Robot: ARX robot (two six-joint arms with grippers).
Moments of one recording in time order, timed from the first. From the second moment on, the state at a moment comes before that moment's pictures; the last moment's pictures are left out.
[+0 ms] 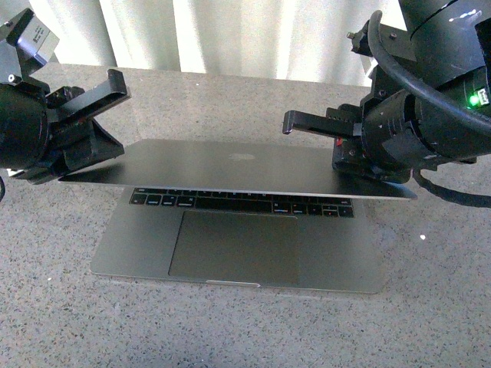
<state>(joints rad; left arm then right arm) -0.16 1.74 0.72 0.28 0.22 -0.42 0.41 1.88 0.91 0.11 0.06 0.45</state>
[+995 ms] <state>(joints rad) -0.18 1.83 0.67 0.39 0.23 -0.47 0.39 1.91 0.82 0.20 0.05 0.45</state>
